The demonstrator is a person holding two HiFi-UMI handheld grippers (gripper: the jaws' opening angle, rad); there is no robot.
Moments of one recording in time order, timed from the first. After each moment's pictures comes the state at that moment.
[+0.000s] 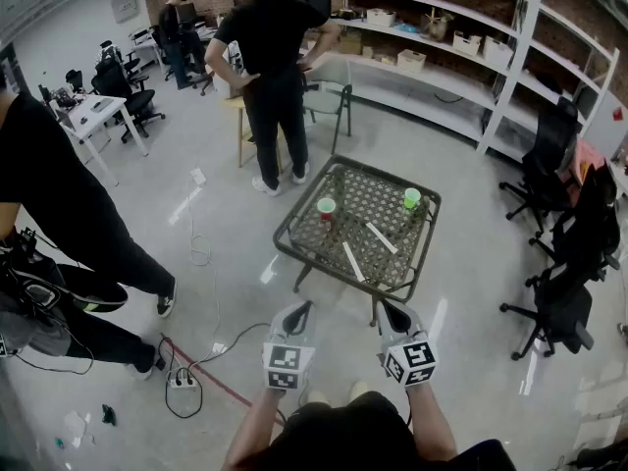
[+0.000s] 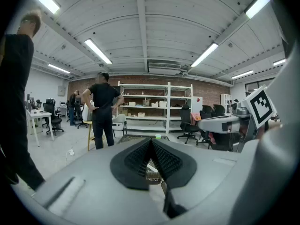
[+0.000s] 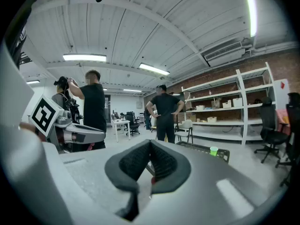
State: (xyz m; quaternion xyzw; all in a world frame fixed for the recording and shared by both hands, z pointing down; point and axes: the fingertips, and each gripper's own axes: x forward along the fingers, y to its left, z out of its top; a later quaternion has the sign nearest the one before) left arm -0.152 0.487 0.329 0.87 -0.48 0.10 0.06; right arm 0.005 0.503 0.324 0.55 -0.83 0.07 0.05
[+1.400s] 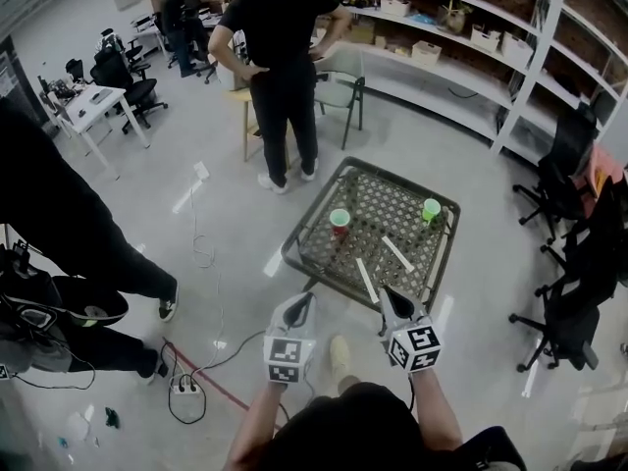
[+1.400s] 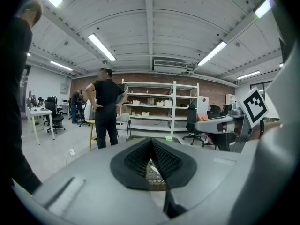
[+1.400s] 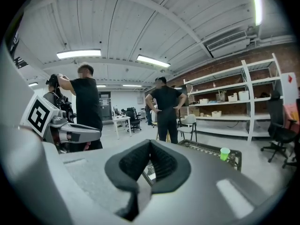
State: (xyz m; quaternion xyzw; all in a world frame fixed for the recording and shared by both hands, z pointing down) left arm -0.181 0.358 0.343 0.86 -0.49 0.10 0.07; right arm -0.019 0.356 0.344 0.53 -0.84 0.10 0.07
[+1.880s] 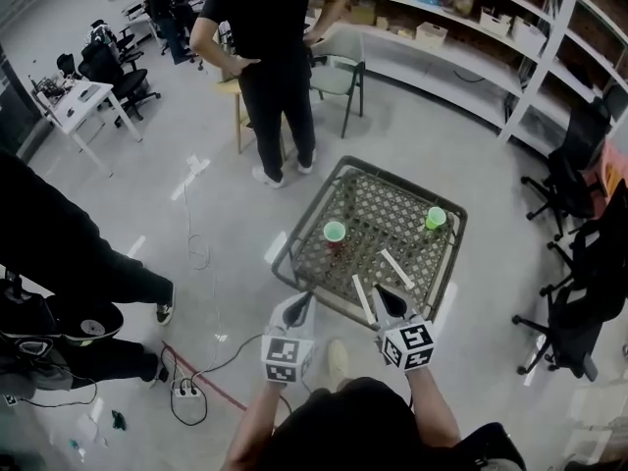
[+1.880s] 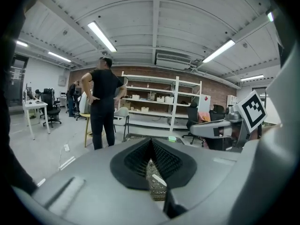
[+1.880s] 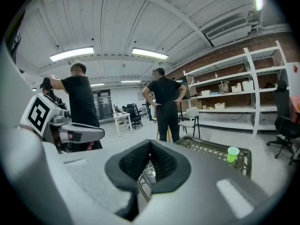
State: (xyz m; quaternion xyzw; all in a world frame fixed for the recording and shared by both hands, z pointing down) left arm -0.150 0.241 0.364 0.86 -0.48 0.12 0.11; right arm -0.006 0.237 0.372 0.51 -0.84 0.14 0.09
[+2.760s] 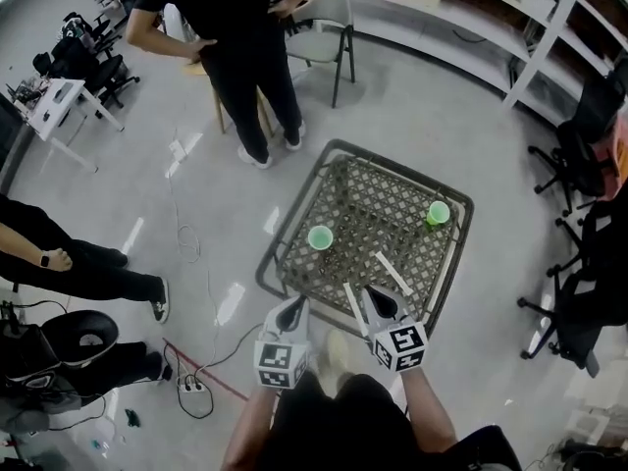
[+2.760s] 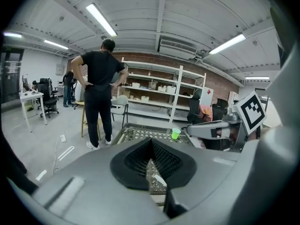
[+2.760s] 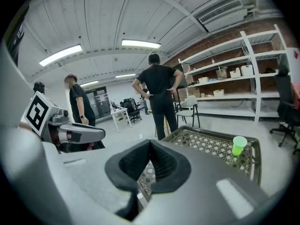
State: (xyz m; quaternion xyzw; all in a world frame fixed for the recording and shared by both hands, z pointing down) left arm -0.109 0.153 0.423 0.85 -0.47 0.16 0.16; right arm 0.026 0.149 0.437 0.50 -0.84 0.20 0.11
